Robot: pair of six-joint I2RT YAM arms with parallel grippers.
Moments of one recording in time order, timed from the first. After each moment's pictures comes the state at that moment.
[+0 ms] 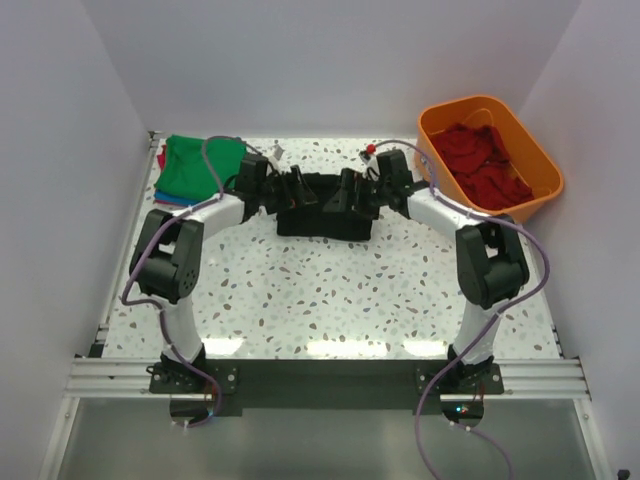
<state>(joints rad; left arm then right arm) -0.32 1.90 1.26 0.03 0.35 -0.57 0.37 1.87 1.36 -0.21 -0.49 0.56</state>
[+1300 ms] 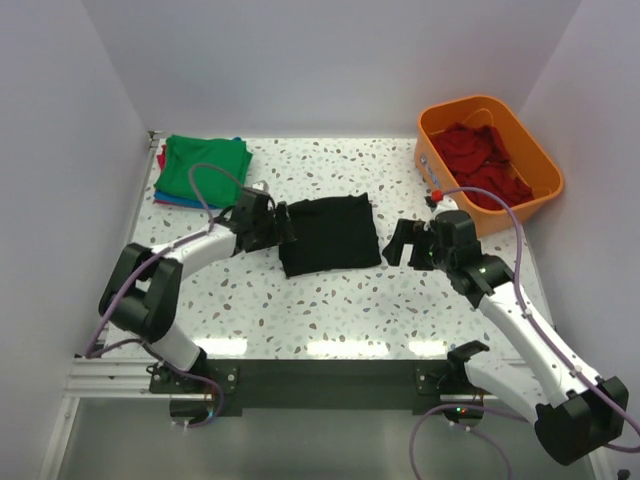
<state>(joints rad) -0.42 1.58 0.90 -0.18 -0.01 -0.62 0.39 0.94 0.78 -0.51 -0.04 0.46</state>
